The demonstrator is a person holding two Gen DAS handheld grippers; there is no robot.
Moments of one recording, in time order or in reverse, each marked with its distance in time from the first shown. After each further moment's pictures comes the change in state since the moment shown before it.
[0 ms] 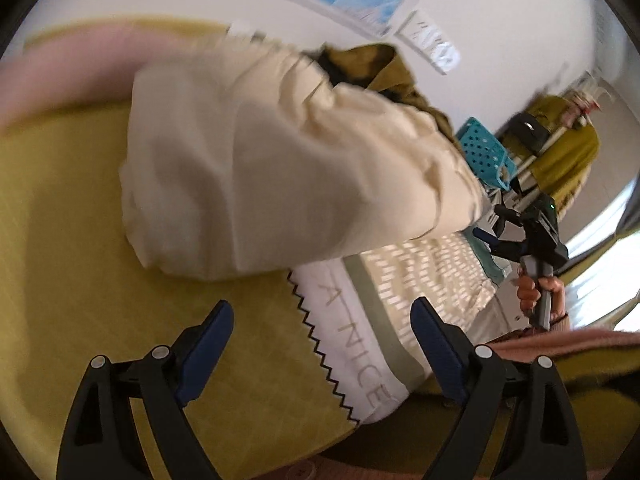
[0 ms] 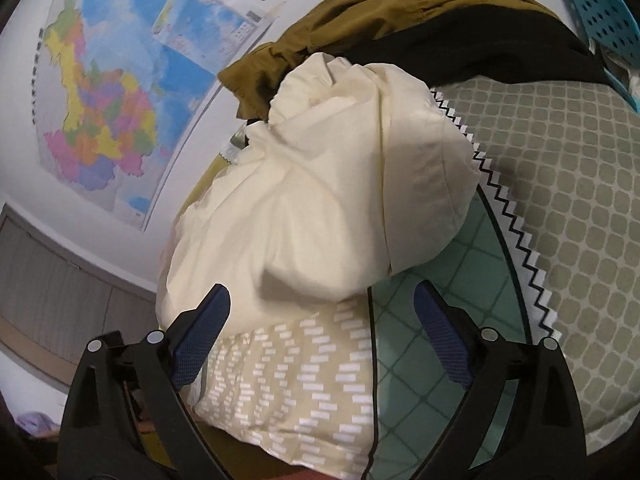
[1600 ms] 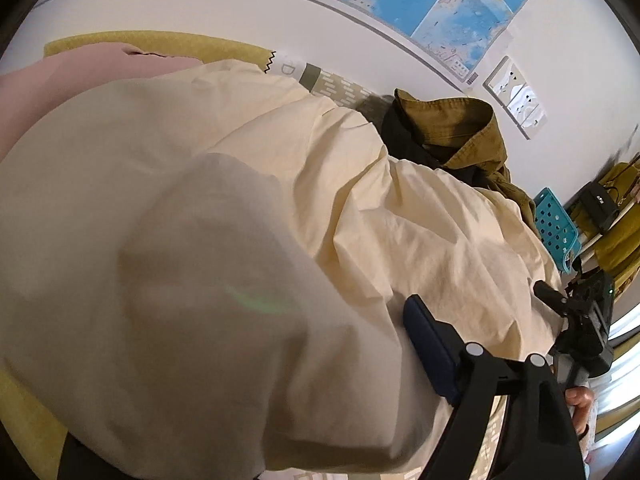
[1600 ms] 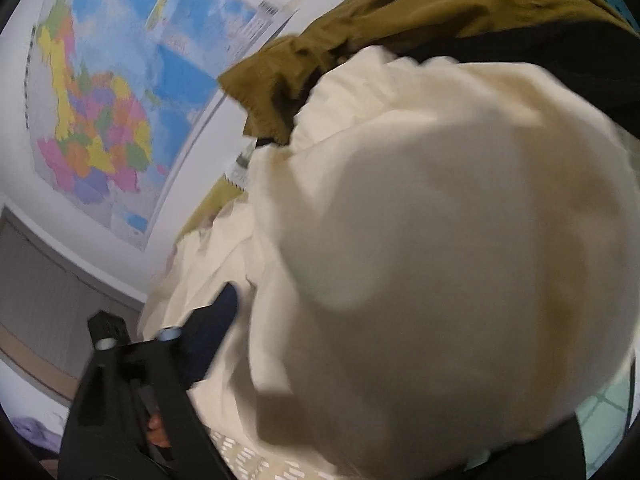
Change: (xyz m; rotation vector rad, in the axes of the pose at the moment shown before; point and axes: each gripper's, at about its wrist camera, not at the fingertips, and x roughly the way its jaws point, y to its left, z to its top) left arm 0.067 -0.005 0.092 -0.146 -0.154 0.216; right arm 0.091 0.033 0.050 -0.080 -0.020 0.019
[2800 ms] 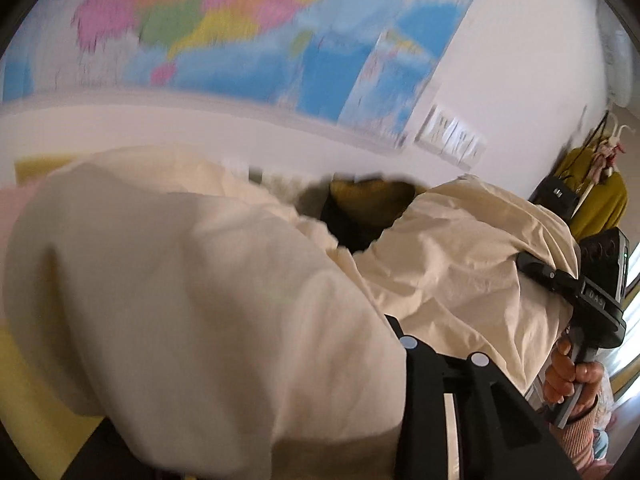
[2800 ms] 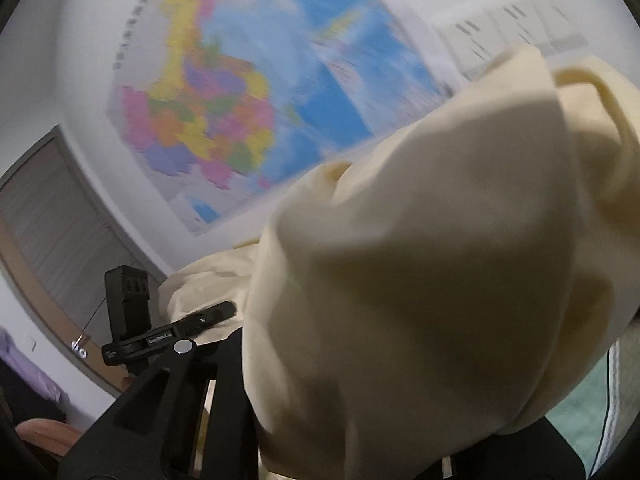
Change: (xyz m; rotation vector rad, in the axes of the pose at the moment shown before) left arm -0.099 -0.039 0.076 0.185 -0.173 -0.093; right arm -0.048 0.151 0.046 -0.336 -0.137 0.181
